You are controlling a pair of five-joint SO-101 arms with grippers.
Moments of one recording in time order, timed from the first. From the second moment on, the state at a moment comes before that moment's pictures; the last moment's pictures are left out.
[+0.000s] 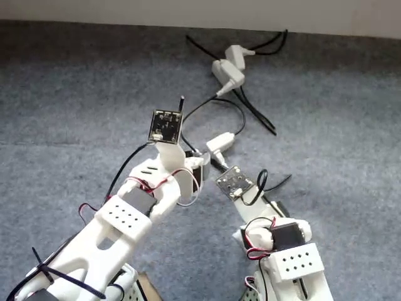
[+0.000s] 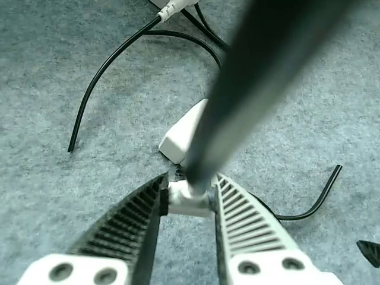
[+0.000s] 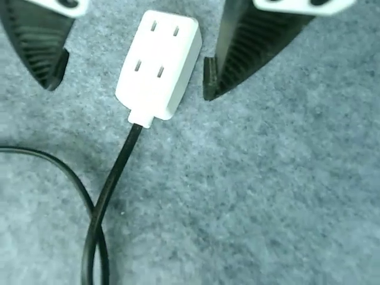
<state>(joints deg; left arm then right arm) 26.8 -39.8 64.6 21.0 24.4 -18.5 -70.6 79.8 71.7 27.6</state>
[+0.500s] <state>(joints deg) 26.8 -39.8 64.6 21.0 24.4 -15.4 -70.5 89.5 57.7 23.5</state>
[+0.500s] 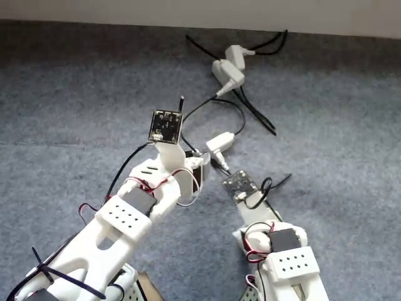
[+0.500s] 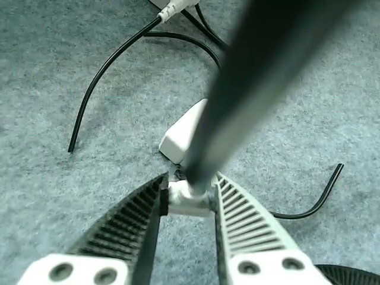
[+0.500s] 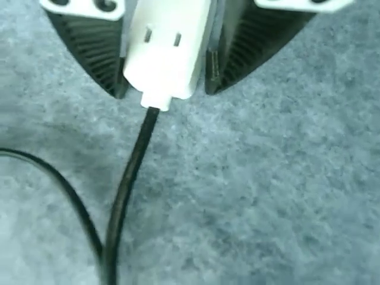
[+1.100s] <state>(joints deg) 26.9 -39.8 64.6 21.0 24.0 -10.4 -69.0 66.9 59.6 12.0</state>
